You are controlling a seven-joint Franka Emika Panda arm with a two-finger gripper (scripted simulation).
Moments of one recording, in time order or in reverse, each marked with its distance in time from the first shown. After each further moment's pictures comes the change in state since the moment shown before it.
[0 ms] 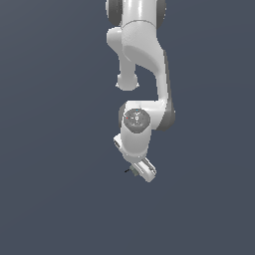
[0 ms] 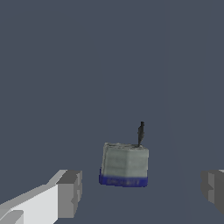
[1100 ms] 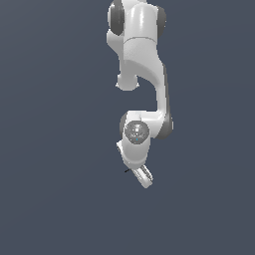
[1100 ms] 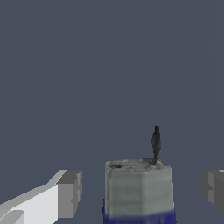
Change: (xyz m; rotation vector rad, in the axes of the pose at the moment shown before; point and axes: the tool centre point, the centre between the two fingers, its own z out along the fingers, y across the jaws) arm 0.002 -0.004 0.041 -0.006 0.001 0.109
